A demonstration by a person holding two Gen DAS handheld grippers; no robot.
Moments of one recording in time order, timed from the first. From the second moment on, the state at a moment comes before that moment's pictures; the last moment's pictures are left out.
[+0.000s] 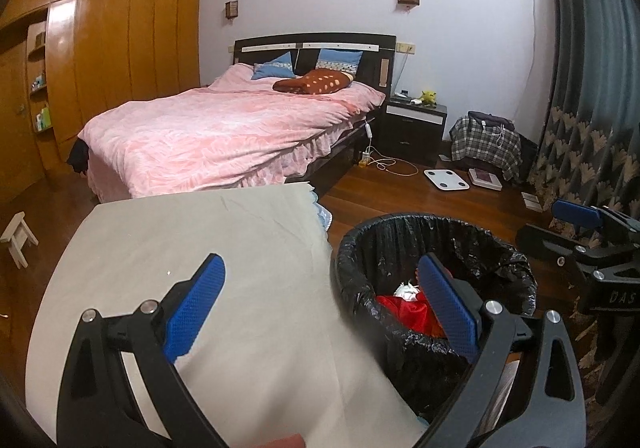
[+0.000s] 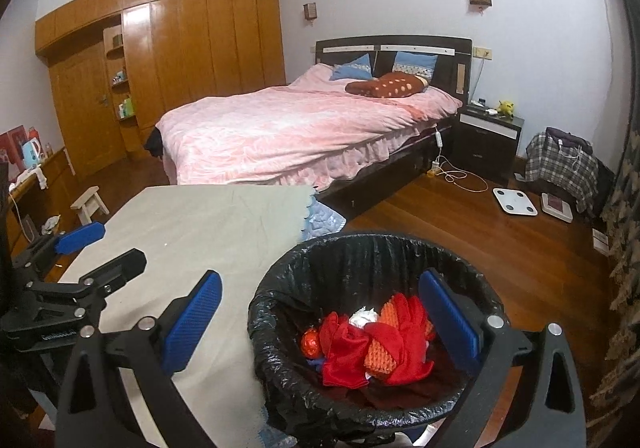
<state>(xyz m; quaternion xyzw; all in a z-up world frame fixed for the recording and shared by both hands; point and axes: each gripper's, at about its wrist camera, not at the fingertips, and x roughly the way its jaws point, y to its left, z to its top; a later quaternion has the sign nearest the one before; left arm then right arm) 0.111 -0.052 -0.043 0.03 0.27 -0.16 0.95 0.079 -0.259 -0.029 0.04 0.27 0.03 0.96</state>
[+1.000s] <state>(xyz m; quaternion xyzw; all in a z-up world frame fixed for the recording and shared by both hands) 0.110 -0.047 -0.038 0.03 0.26 -0.16 0.95 0.079 -0.255 -0.029 0.04 0.27 0.03 0.96</state>
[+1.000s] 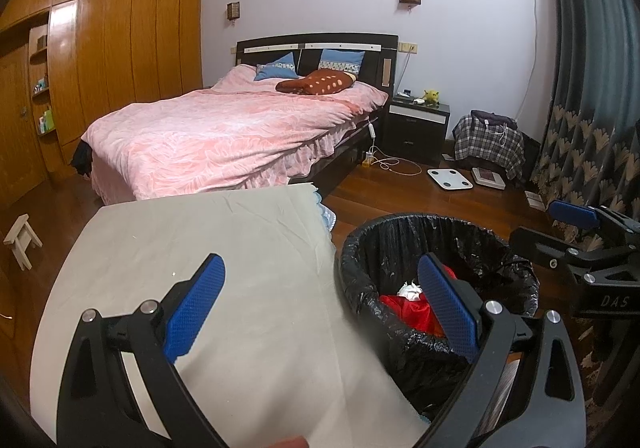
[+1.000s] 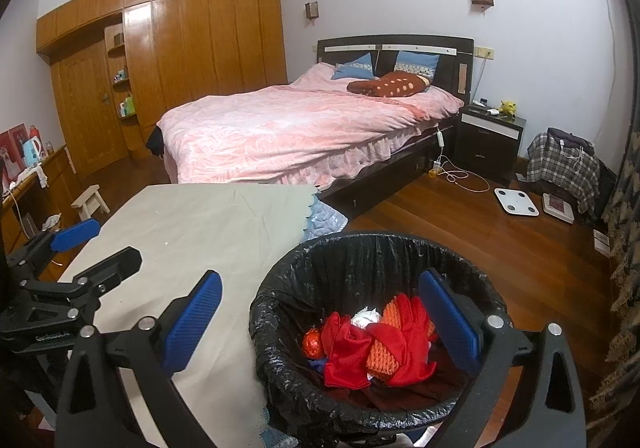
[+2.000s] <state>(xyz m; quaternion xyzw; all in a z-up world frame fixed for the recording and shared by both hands) 0.111 -0.048 -0.041 0.04 0.27 -0.16 0.95 0.079 -0.255 -0.028 0.04 0.28 0.03 0.96</state>
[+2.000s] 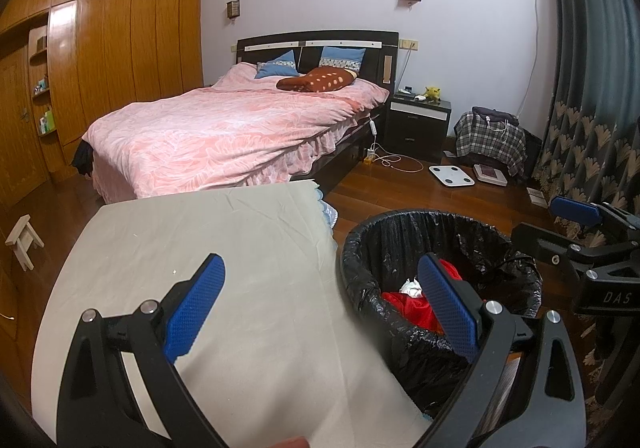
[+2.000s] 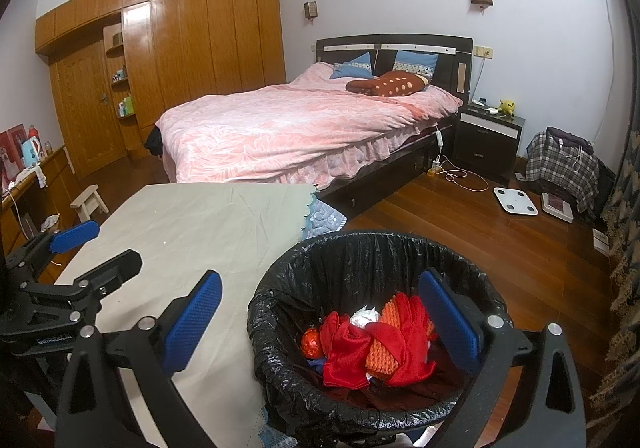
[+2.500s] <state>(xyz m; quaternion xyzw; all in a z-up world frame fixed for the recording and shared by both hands) 0.110 -0.047 -0.043 0.04 0.27 -0.16 0.95 0.079 -0.256 -0.028 0.04 0.28 0.03 0.96</state>
